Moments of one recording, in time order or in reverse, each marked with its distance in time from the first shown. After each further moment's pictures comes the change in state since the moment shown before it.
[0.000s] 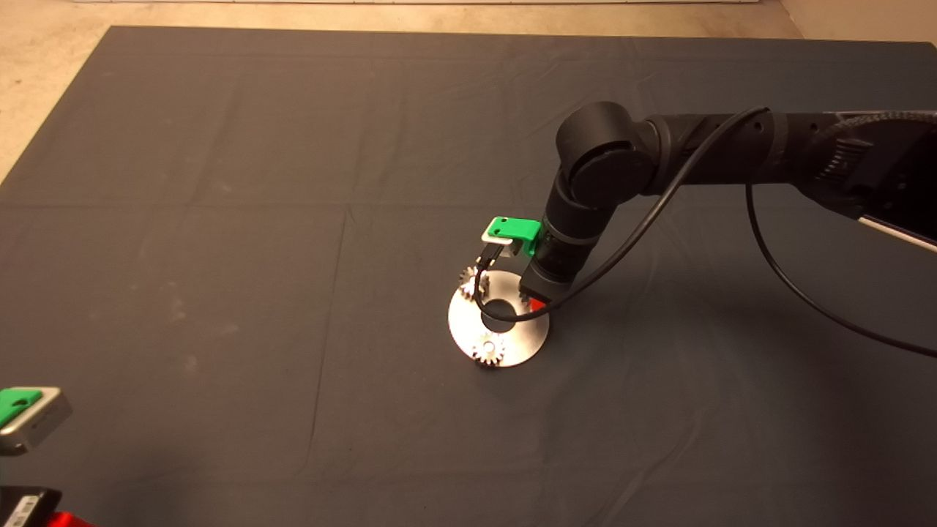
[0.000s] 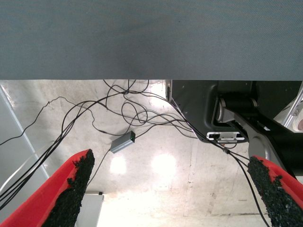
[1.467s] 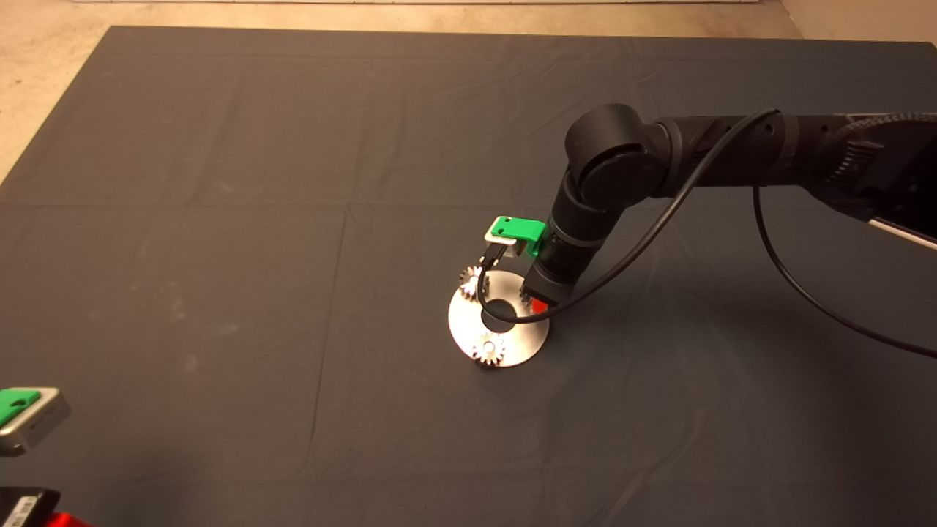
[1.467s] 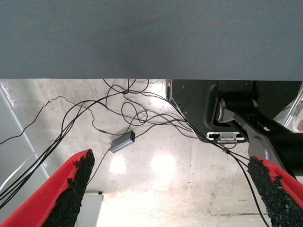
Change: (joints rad) left arm 0.000 -0.003 0.000 0.000 0.000 0.000; right arm -0.002 -0.022 0.025 -0.003 0.015 -0.001
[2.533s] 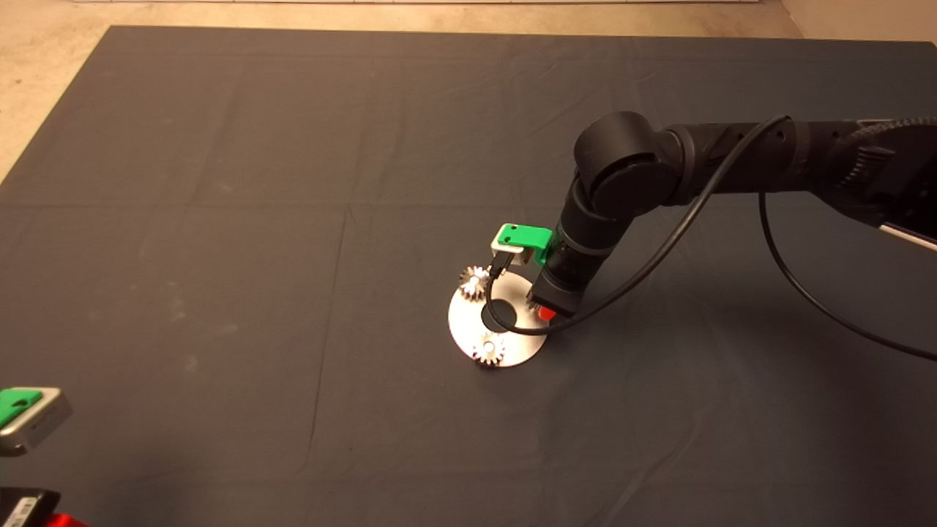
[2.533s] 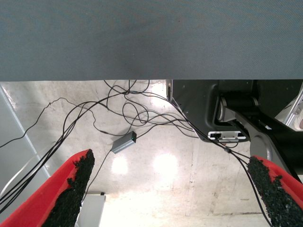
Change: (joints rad) left arm 0.000 0.001 0.000 0.000 0.000 0.014; right arm -0.007 -0.022 0.042 -0.003 -0.004 -0.003
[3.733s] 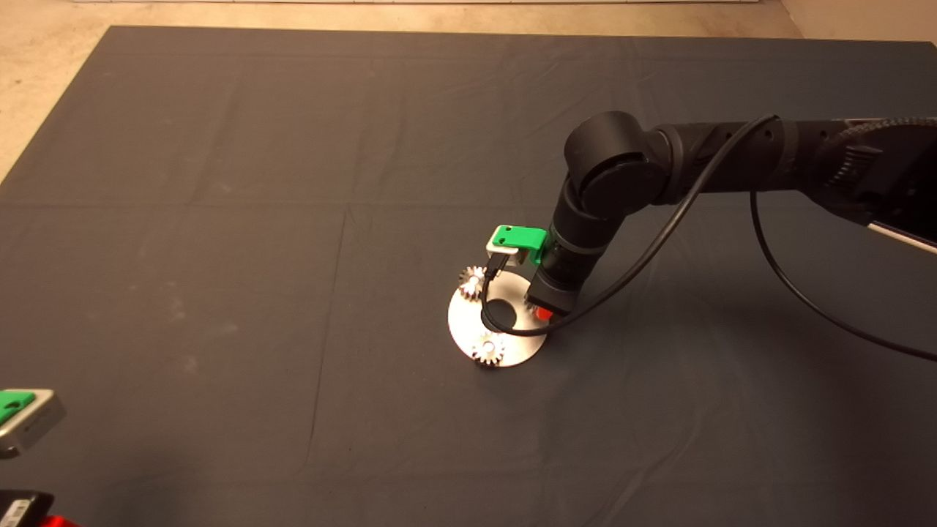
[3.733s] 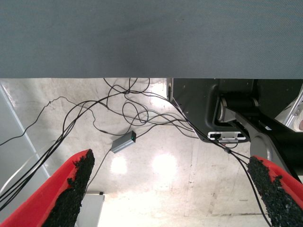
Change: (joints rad) left arm -0.002 -0.020 0.000 0.000 0.000 0.008; right arm 0.000 0.028 -0.021 -0.007 -0.022 -0.012
